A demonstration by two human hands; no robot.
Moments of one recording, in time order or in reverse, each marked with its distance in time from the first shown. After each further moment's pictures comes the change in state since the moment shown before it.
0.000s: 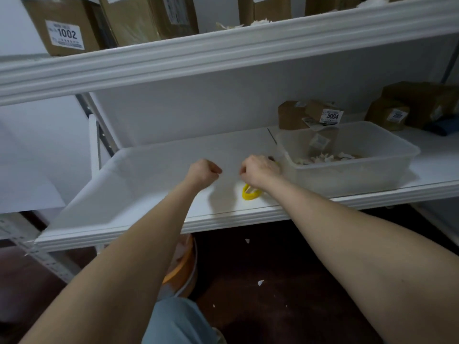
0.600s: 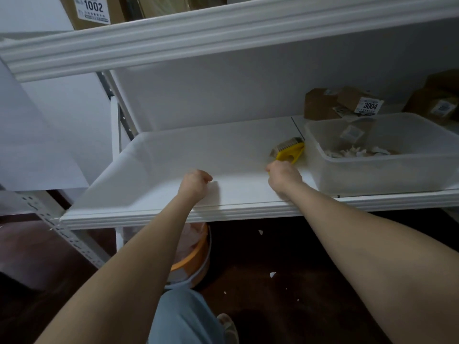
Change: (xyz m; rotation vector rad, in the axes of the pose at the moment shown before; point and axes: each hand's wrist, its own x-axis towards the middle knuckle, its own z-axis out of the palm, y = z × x) left_hand -0.013 -0.099 0.014 0.075 0.112 -0.112; right_hand 0.008 0.006 0.050 0.035 -0.072 0.107
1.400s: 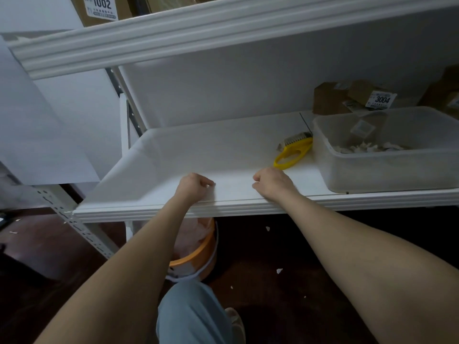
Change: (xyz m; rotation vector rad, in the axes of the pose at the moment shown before) left_hand -0.013 -0.022 -0.006 0.018 -0.071 -0.021; right_hand -0.016 -0.022 0.023 0.121 -0.117 -0.066
